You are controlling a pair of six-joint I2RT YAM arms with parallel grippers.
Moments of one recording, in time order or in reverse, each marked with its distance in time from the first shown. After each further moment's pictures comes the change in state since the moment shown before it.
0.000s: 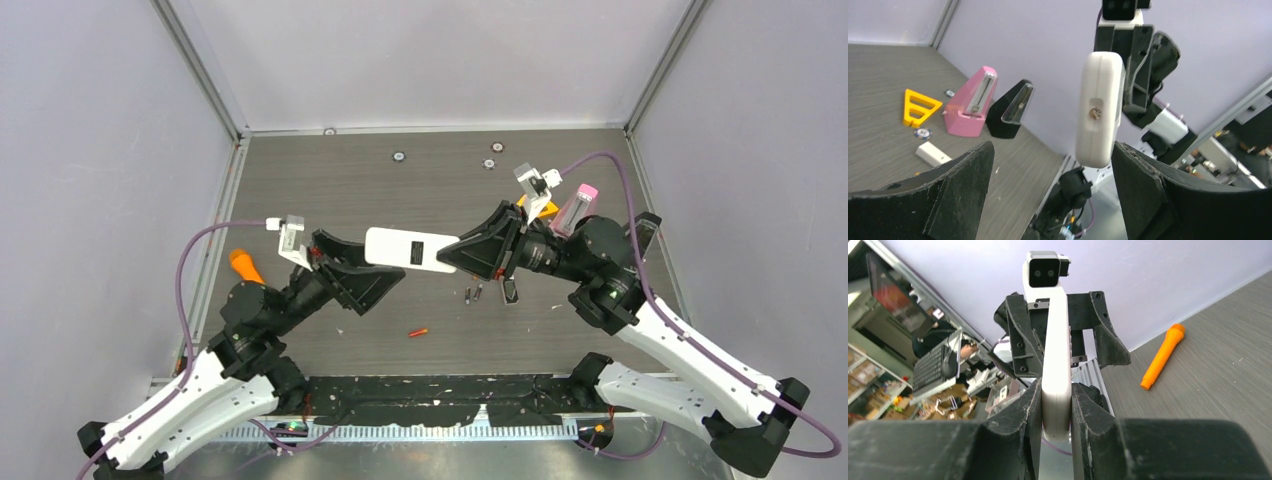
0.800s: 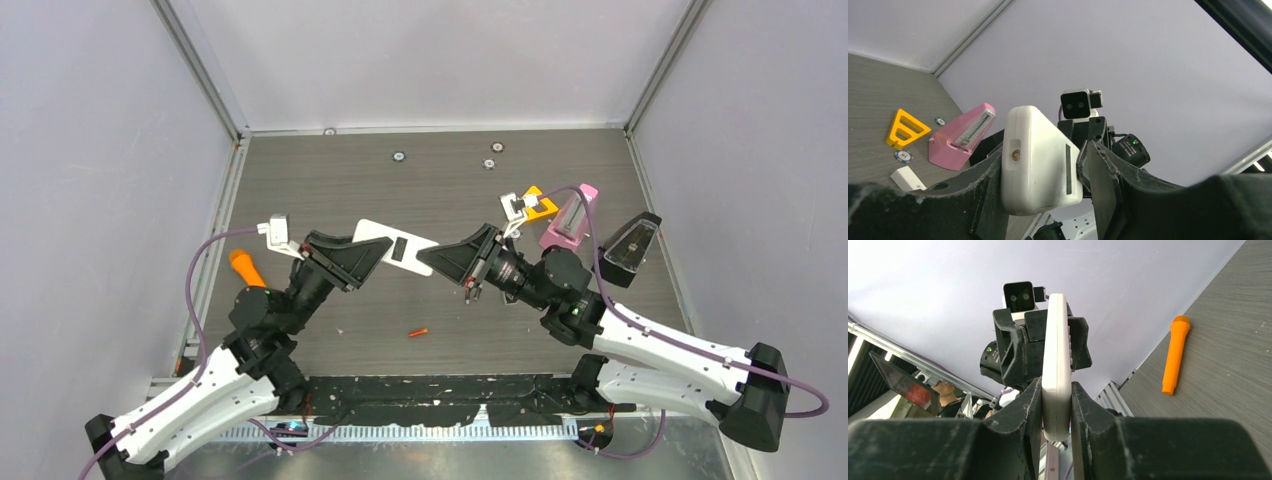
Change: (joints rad) left arm 0.000 0.035 -0.118 0.286 -0.228 -0.235; right arm 0.189 0.049 -0.248 0.287 0.465 0.274
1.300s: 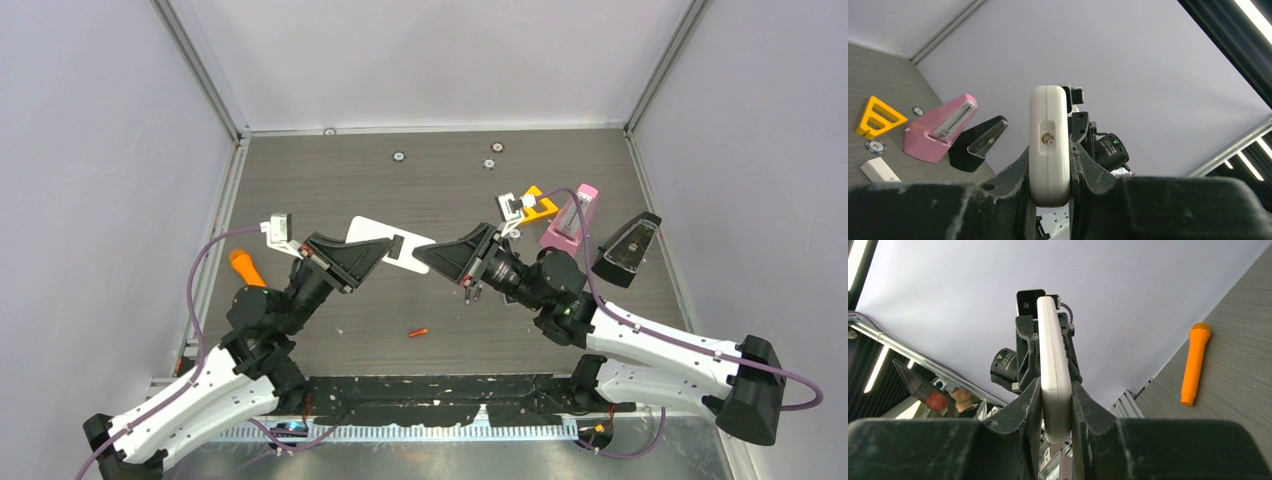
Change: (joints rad) left arm -0.003 0.001 0.023 -0.027 0.018 -0.072; right arm 0.019 0.049 -0.017 0.131 0.032 0.057
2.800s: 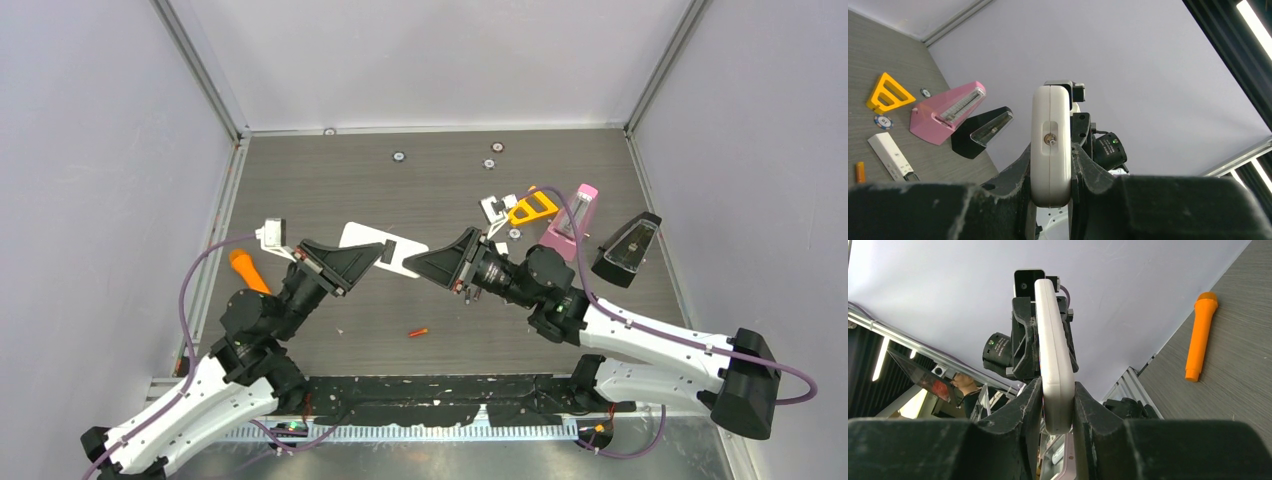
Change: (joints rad) left arm 0.017 -0.089 0.026 -0.185 -0.030 -0.082; right arm 0.006 0.050 0.025 -0.051 -0.071 0.035
